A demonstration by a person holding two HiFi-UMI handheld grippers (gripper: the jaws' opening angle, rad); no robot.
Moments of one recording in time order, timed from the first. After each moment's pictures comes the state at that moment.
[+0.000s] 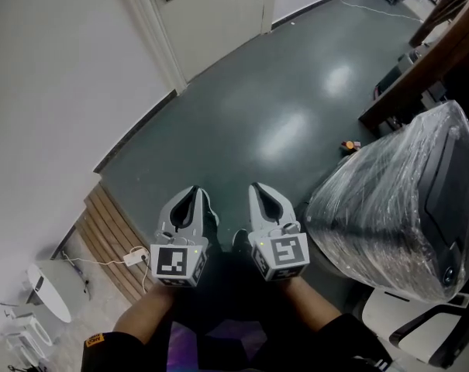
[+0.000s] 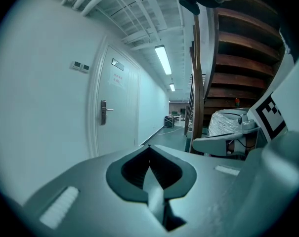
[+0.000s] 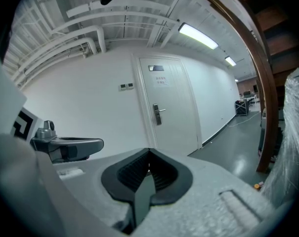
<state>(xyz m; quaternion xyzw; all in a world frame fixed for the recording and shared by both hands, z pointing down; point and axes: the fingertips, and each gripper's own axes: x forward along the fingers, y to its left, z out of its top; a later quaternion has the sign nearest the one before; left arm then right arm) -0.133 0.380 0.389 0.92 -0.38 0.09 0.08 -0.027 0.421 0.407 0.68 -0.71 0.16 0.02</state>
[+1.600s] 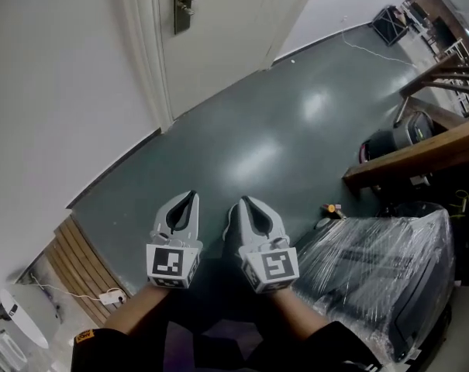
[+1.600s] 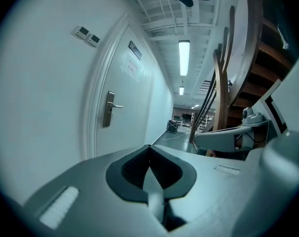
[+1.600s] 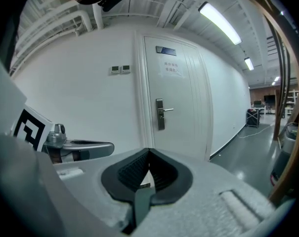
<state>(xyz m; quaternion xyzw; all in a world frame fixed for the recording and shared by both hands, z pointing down) -0.097 0.013 0.408 0.92 -0.36 0.06 0.13 -0.007 0.059 0.390 0.67 -0.72 0.13 0.09</state>
